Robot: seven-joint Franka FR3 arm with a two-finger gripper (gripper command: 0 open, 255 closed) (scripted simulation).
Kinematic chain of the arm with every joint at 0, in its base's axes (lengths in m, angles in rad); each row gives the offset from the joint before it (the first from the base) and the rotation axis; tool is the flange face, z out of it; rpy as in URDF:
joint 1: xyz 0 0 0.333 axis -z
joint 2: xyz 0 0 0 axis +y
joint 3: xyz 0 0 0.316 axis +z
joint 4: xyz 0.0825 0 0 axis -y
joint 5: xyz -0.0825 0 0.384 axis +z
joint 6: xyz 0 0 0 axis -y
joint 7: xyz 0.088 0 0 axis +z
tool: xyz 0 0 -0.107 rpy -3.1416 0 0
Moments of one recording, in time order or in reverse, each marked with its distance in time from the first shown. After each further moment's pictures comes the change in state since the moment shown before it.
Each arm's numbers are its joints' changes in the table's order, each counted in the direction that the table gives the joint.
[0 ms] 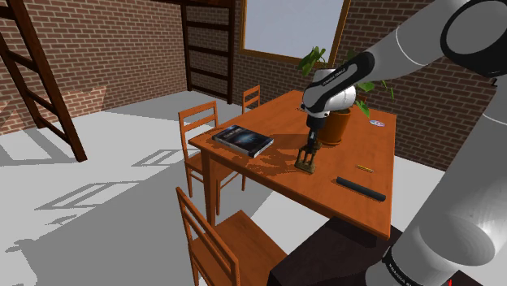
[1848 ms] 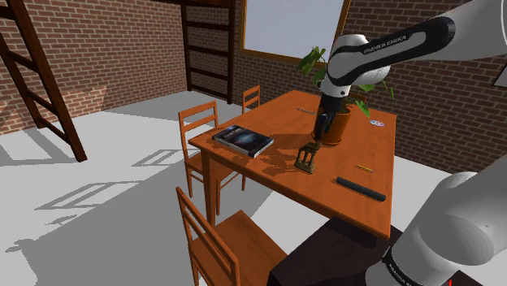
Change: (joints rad) arm 0.014 -0.416 0.085 -0.122 -0.056 -0.270 -0.354
